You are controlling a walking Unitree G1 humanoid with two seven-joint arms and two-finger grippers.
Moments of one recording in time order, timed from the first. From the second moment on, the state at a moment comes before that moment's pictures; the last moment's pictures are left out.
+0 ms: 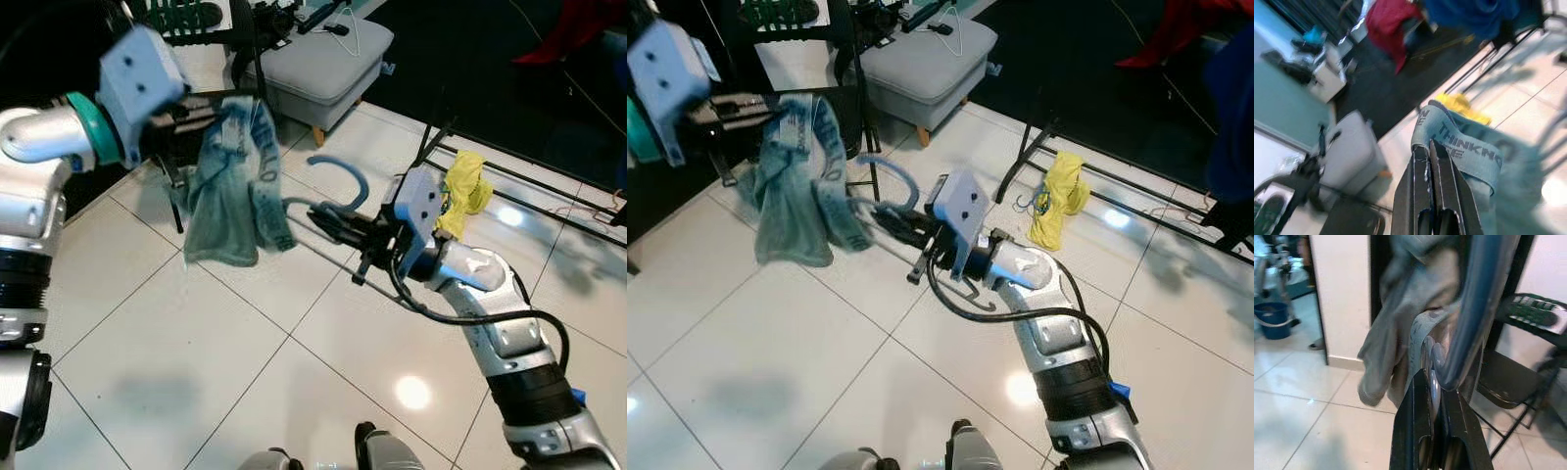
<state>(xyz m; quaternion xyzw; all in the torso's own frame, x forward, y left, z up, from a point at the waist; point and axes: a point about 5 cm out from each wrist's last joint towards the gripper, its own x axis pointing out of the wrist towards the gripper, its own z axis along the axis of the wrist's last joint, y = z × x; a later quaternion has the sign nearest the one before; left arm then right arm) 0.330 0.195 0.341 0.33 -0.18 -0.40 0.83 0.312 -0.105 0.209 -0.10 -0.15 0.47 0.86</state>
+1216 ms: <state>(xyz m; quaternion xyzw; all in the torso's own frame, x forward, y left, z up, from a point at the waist) 0.297 0.164 0.340 0.28 -0.17 -0.55 0.77 0.338 -0.110 0.210 -0.11 -0.16 0.38 0.90</state>
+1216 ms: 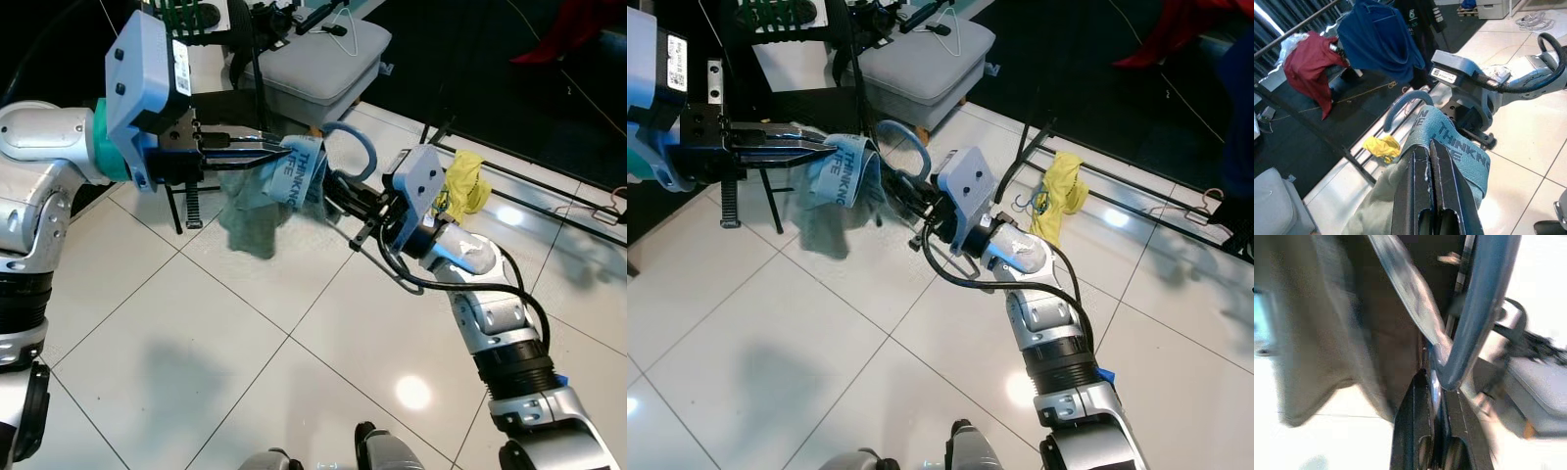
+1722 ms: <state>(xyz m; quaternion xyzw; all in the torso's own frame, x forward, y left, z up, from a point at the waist) 0.300 0.190 0.317 0.32 -0.12 -0.51 0.79 0.363 -0.166 0.229 -0.07 -0.17 0.21 0.96</state>
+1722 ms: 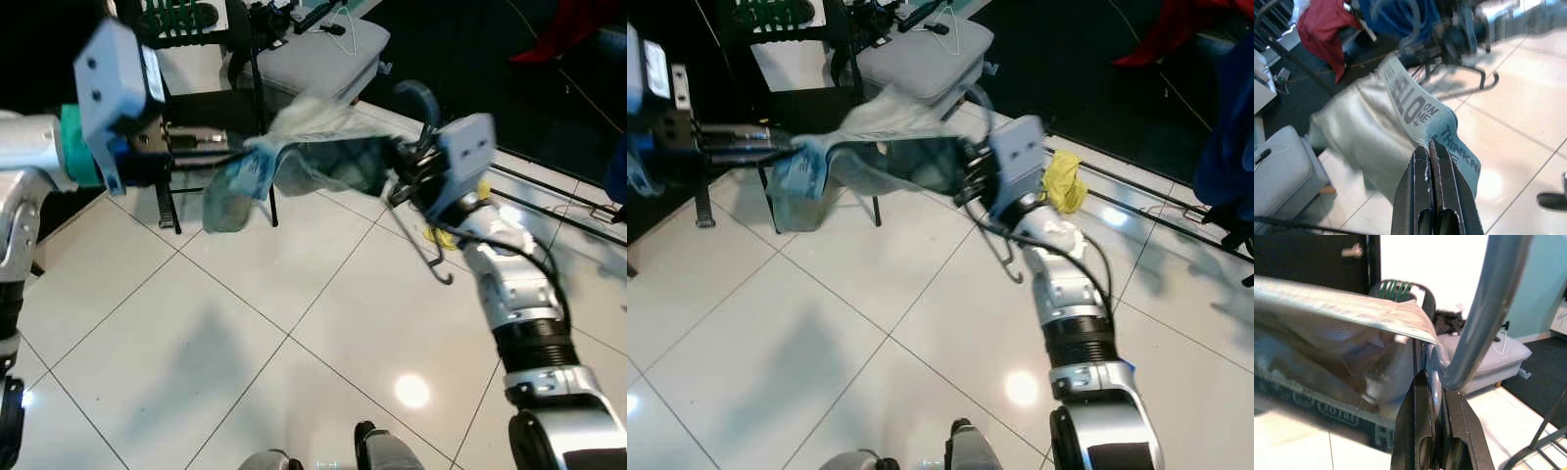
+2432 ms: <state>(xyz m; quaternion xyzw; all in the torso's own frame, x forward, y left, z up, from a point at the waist) 0.296 0.144 0.236 0.26 -0.07 -0.52 0.81 0.348 -0.147 0.265 -0.04 -0.24 0.31 0.92</state>
